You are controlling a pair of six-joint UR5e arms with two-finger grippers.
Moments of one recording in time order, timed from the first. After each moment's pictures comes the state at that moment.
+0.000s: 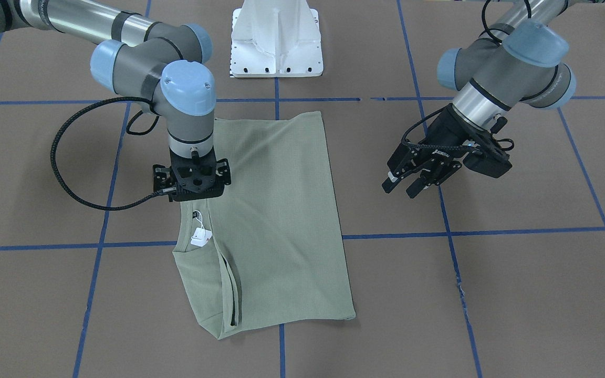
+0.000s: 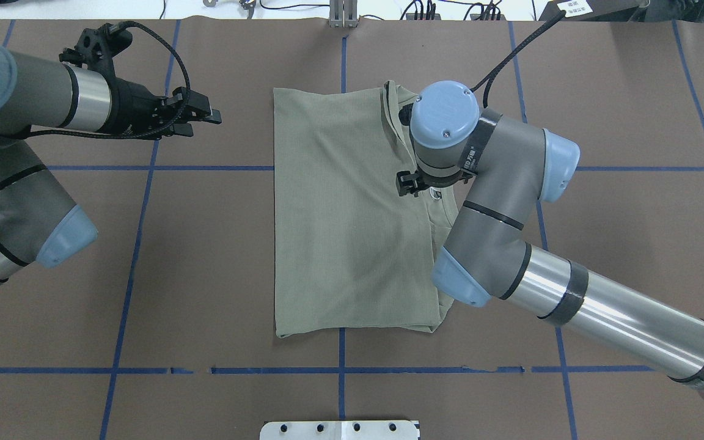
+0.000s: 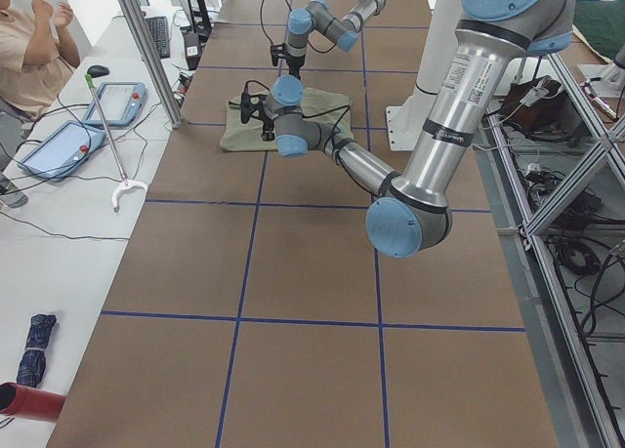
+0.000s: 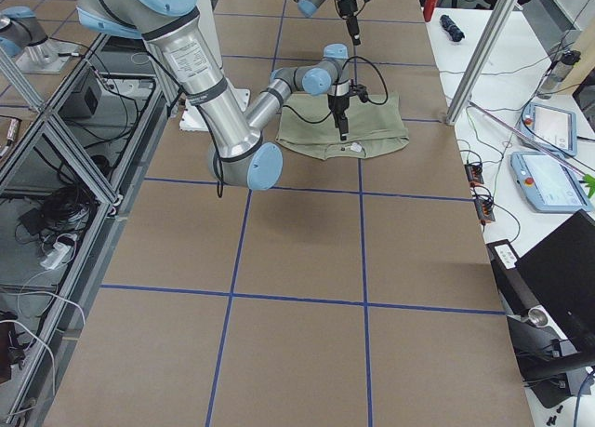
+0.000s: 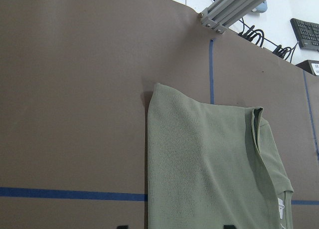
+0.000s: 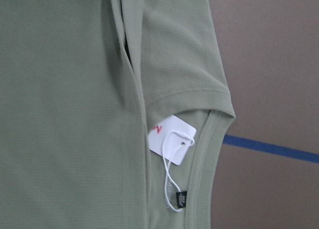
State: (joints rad) left arm -0.86 -1.96 -1.68 -2.40 -2.03 -1.40; right arm 0.63 -0.87 1.57 -1.68 1.76 0.89
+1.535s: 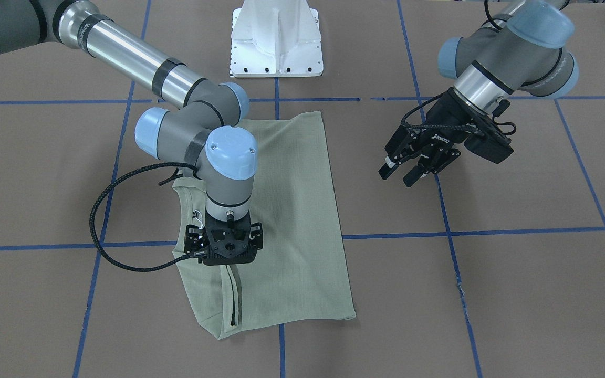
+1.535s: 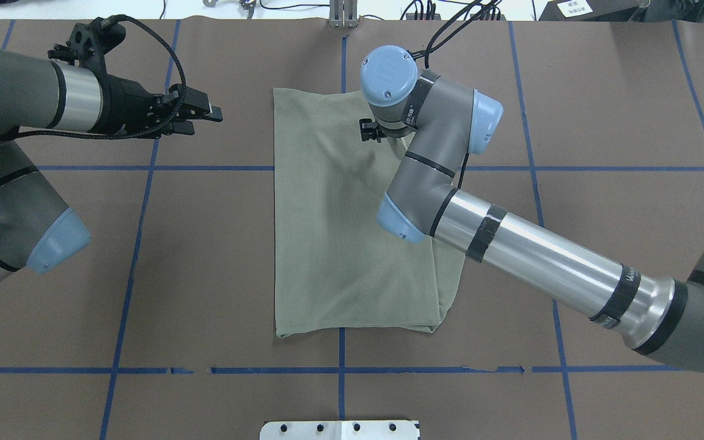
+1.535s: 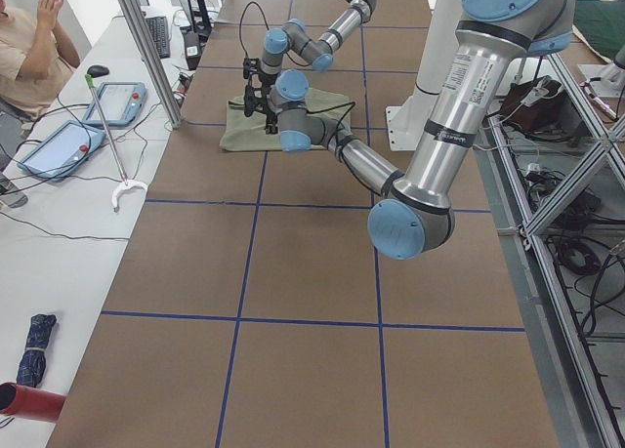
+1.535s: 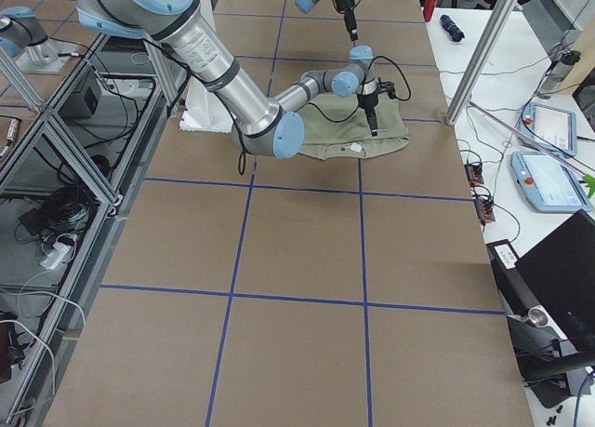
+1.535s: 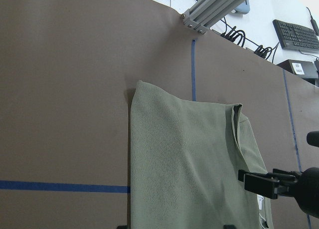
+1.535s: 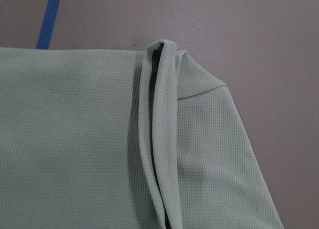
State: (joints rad) left arm -0.86 -1.95 -1.74 -2.40 -2.03 -1.41; right arm 0.68 -0.63 1.12 -1.42 1.66 0.95
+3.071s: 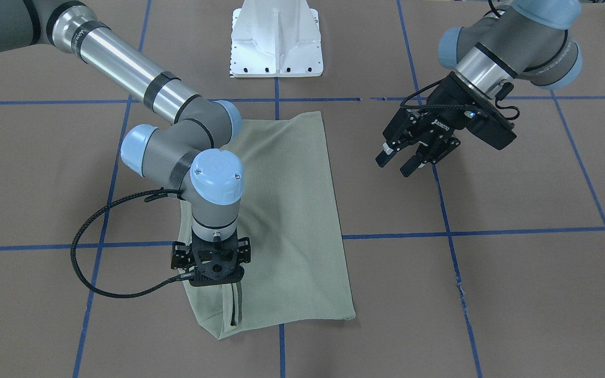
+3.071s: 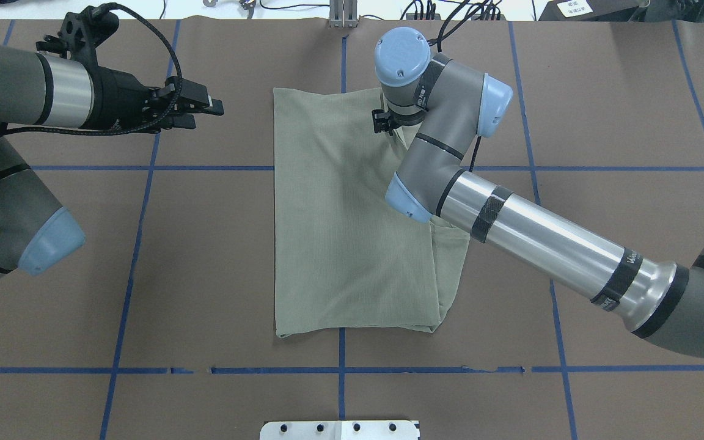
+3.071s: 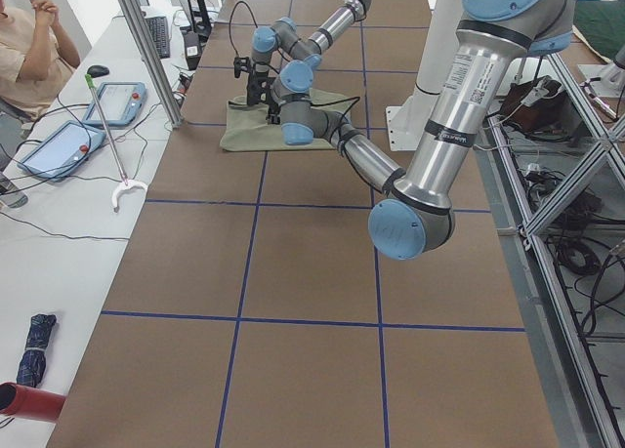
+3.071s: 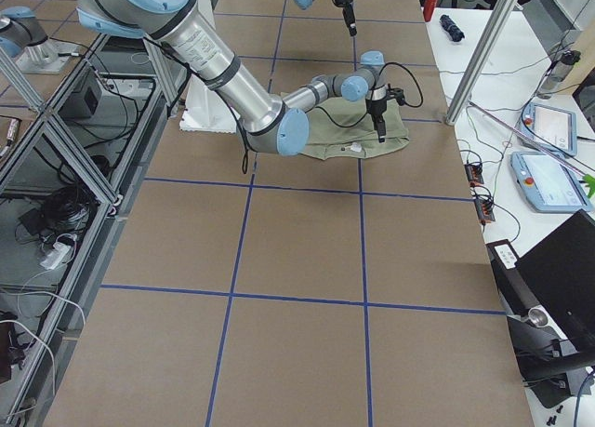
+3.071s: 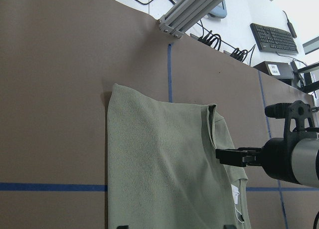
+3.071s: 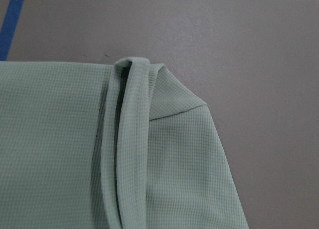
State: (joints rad) left arm -0.87 -1.95 -1.79 -2.40 -2.03 -1.42; right arm 0.72 -0.62 1.04 -1.40 1.73 0.88
